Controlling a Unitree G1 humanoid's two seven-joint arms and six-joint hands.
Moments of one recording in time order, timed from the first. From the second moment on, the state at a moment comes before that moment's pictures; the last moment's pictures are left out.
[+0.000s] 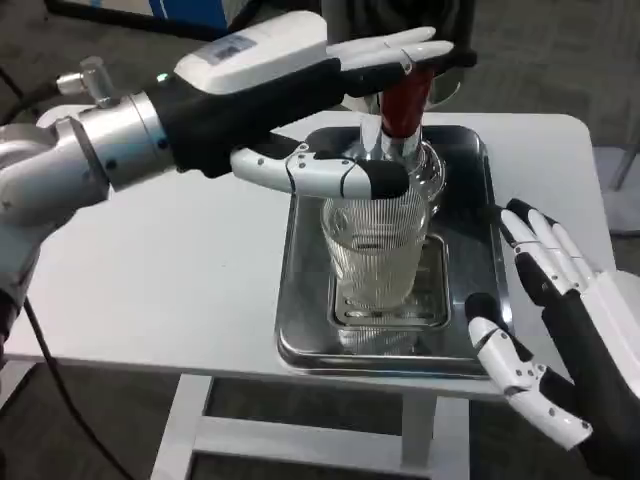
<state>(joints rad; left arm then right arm) -1.17 0.66 -0.26 0.81 0.13 -0.98 -0.60 0.17 -0.22 0.06 -0.70 -0.76 0.05 0.11</state>
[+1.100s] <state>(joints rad) -1.18 0.70 -0.33 0.75 0.26 -1.01 -0.44 0.15 -0.21 0.05 -0.68 -0.76 0.05 0.11</state>
